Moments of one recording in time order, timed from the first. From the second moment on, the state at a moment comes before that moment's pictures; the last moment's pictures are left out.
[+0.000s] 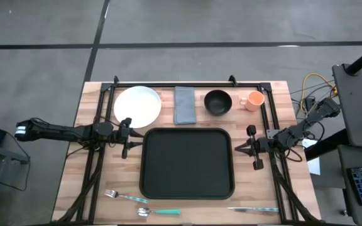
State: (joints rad) left arm 0.00 0.44 0.01 0.09 -0.01 -0.01; right arm 0.59 0.31 0.01 0.27 0.50 0.00
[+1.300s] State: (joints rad) left arm 0.00 0.44 0.01 0.09 -0.01 -0.01; right arm 0.59 0.31 0.01 0.27 0.50 -0.03
